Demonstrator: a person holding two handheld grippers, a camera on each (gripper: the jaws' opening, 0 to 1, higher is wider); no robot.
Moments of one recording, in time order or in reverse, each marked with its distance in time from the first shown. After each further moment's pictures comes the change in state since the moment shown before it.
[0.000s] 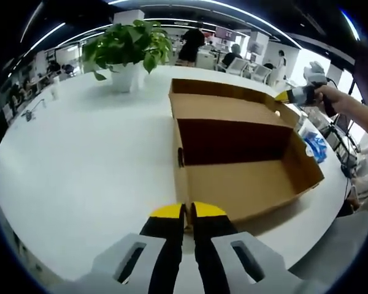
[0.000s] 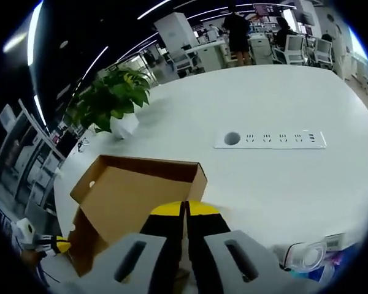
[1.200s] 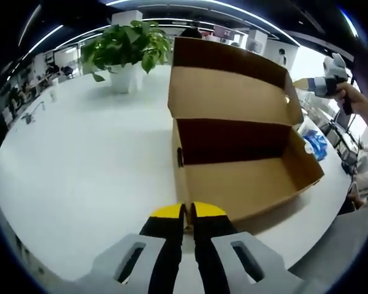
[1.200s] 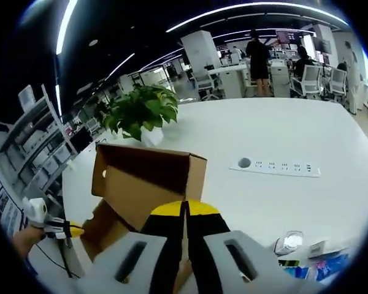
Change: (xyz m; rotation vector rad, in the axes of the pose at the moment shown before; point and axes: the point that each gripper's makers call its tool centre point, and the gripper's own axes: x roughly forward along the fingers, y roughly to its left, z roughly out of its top) left arm -0.002 -0.002 0.000 0.019 0.007 0.004; right arm -0.069 0.044 0.010 -0.160 -0.136 0.085
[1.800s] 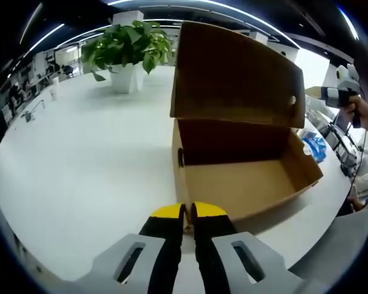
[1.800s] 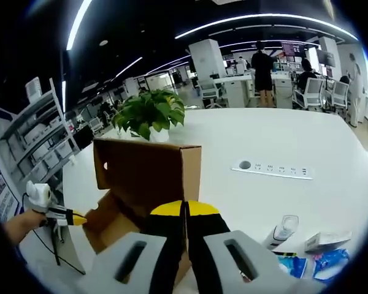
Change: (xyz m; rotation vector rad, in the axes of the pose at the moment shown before) left arm -0.001 0.000 -0.001 -0.015 -0.011 -0.011; right arm -0.028 0.015 -0.017 -0.072 -0.051 0.001
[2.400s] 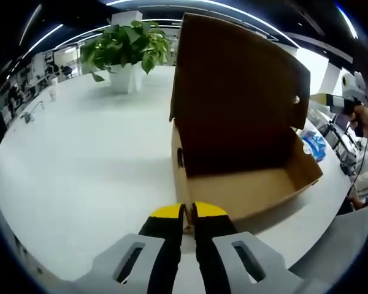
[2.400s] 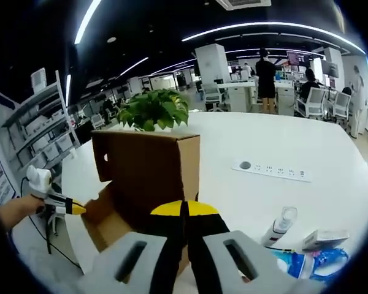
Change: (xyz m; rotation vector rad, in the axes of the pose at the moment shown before) left arm 0.000 0.000 0.000 0.008 0.003 -0.001; right arm -0.011 0.006 -0.014 -0.057 -0.027 0.003
